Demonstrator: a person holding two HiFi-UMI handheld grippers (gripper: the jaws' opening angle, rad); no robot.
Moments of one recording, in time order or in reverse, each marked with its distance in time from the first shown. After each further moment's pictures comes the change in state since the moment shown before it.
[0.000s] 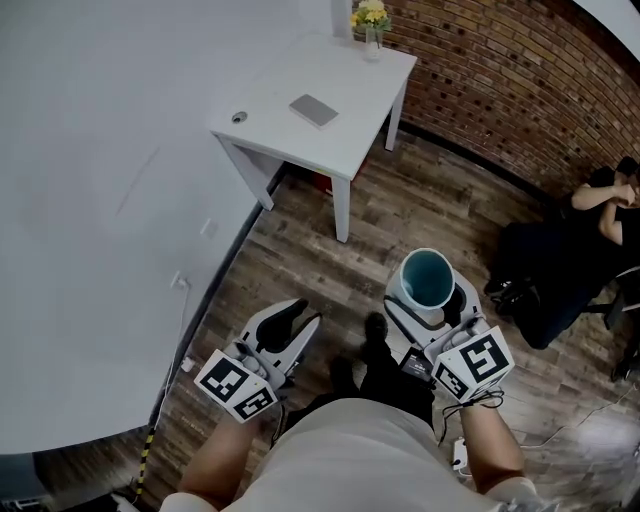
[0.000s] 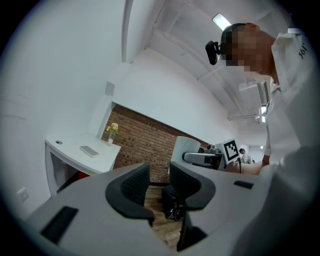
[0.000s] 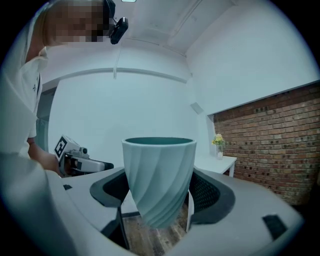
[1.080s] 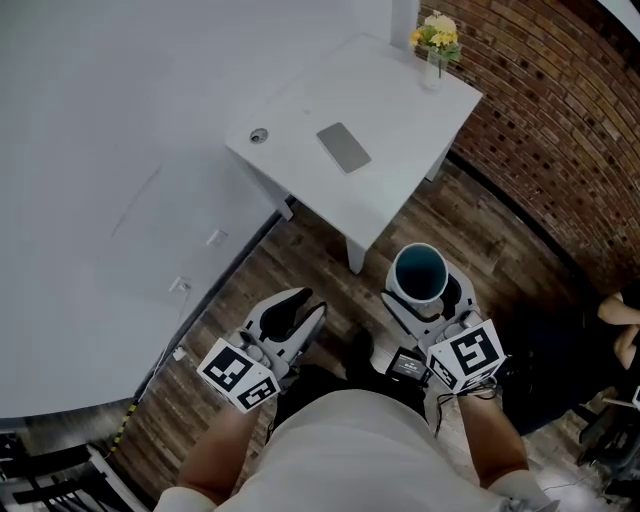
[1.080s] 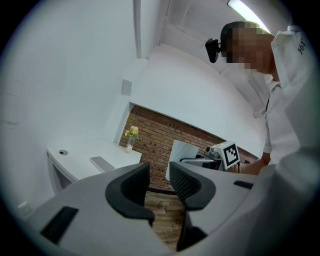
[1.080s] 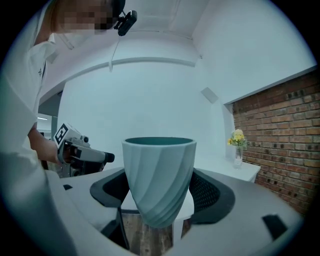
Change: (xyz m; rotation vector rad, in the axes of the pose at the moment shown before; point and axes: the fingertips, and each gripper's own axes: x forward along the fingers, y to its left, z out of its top) left arm 0.180 0.154 0.069 -0.024 -0.022 0.220; right arm 0.199 -0.185 0.019 -0.072 0.052 0.234
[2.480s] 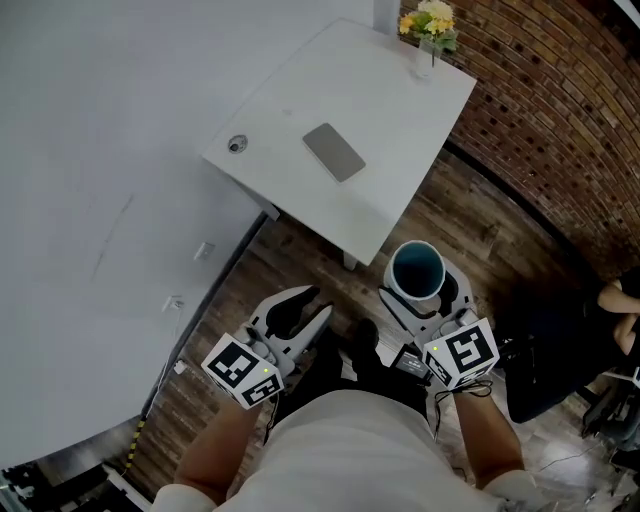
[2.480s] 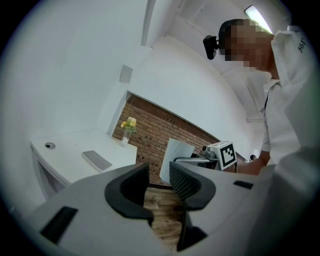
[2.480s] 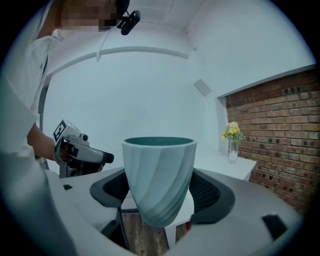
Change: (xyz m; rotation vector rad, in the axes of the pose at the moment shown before) left arm 0.050 0.063 -0.002 -0.046 0.083 -0.128; right arm 0.064 -0.037 -0.019 0.030 0.054 -0.100
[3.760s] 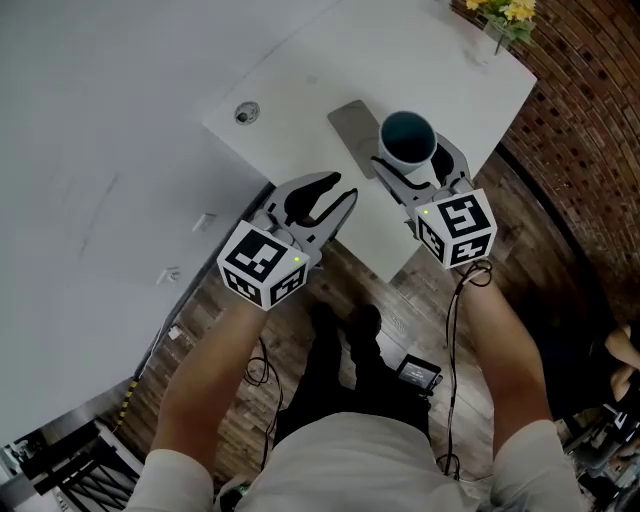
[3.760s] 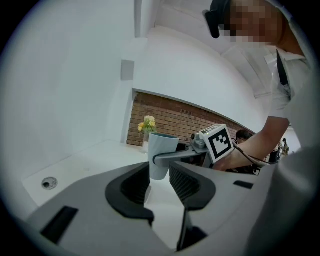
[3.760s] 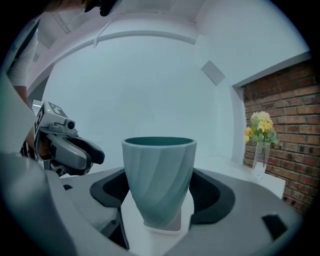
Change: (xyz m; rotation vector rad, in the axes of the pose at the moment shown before) left arm 0.130 0.186 0.046 0.200 0.017 0.128; right arm 0.246 -0.123 0.002 -0.103 0.004 0.068
